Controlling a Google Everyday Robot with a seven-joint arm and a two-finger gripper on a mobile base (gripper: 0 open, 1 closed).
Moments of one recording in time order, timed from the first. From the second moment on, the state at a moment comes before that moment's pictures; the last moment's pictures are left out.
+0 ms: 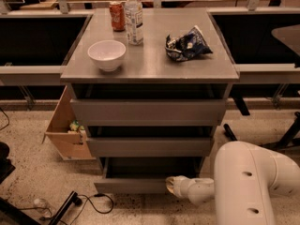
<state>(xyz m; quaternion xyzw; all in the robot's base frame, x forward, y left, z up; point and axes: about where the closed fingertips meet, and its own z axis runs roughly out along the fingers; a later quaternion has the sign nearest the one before) 0.584 -0.108 0.209 -0.63 0.70 0.01 0.34</state>
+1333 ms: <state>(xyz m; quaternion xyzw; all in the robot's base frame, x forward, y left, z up) 0.592 -0.102 0.237 -0.63 0.69 0.01 0.35</state>
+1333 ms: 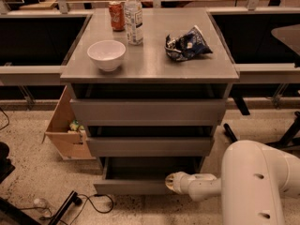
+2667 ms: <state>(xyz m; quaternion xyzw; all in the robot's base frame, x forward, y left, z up) 0.517 -0.111 0.208 -0.60 0.73 0.05 0.32</state>
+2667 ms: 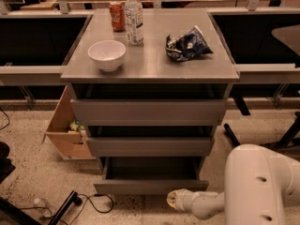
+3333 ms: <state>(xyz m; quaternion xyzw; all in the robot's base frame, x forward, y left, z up) 0.543 -0.112 0.132 -0.58 0.74 0.04 0.33</state>
